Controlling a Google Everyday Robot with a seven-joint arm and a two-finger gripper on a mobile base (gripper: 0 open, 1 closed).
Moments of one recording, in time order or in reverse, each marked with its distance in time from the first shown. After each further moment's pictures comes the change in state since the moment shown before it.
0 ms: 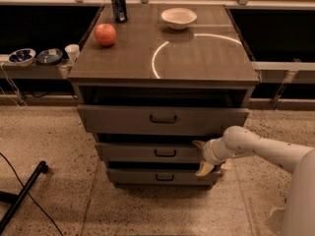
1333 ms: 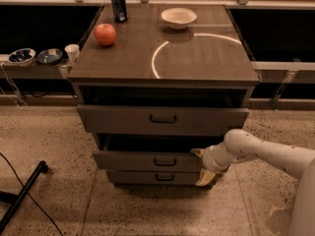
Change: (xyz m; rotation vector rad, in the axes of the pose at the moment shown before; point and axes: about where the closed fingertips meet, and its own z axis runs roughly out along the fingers) arm -0.018 0.040 -0.008 -0.104 -0.039 -0.007
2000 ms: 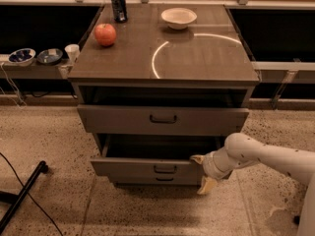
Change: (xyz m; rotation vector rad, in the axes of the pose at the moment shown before) arm -0.007 0.034 -0.007 -0.062 -0.002 -0.011
